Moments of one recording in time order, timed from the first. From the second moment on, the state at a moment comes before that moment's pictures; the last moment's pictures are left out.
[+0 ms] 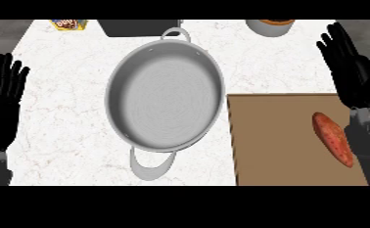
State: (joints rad) left arm -0.06 0.52 0.03 -1.55 0.40 0.19 -0.18; right arm -0.36 -0.47 0.00 -1.37 -0.38 -0.09 0.04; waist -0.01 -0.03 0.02
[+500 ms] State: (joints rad) left arm 0.01 0.59 -0.05 -1.40 0.24 0.27 0.05; right arm -0.25 -0.63 0.01 -1.45 -0.17 -0.14 -0.01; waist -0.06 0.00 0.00
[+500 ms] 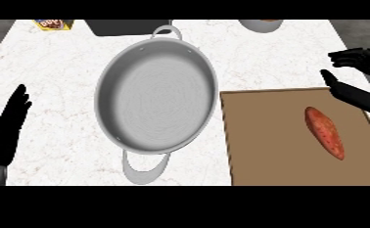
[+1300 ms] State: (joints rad) left arm -0.05 0.57 -0.13 -1.42 0.14 0.33 0.32; right arm 0.17 -0.89 -0.03 -1.93 0.14 -0.19 0.25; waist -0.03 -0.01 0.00
